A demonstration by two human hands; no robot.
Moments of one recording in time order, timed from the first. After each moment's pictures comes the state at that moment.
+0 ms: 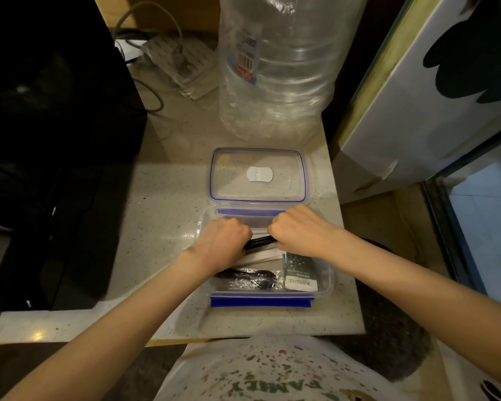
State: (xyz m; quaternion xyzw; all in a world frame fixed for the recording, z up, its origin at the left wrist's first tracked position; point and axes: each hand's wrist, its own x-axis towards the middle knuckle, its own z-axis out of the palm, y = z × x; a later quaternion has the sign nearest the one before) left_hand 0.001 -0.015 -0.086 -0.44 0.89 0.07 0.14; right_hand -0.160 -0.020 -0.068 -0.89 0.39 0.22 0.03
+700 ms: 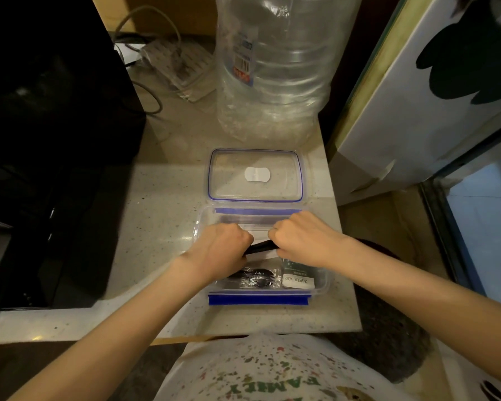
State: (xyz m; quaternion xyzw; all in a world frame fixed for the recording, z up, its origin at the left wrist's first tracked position) left_hand 0.000 -0.001 -0.066 -0.43 0.89 0.09 0.15; right_hand -0.164 0.002 -0.048 -0.90 0.40 0.18 0.06
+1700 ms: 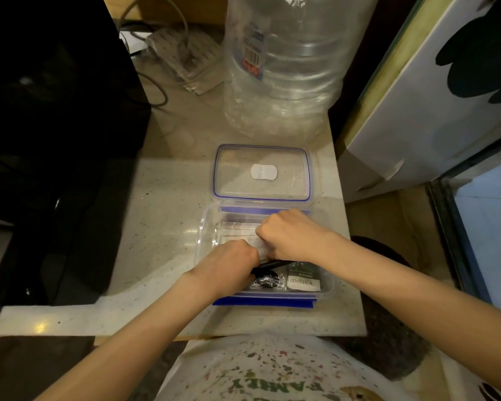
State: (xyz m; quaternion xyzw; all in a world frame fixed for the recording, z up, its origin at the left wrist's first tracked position) left_hand 0.002 0.015 -0.079 -0.41 0.87 0.22 0.15; right_hand -0.140 -0.015 -0.061 -0.89 0.40 0.19 0.10
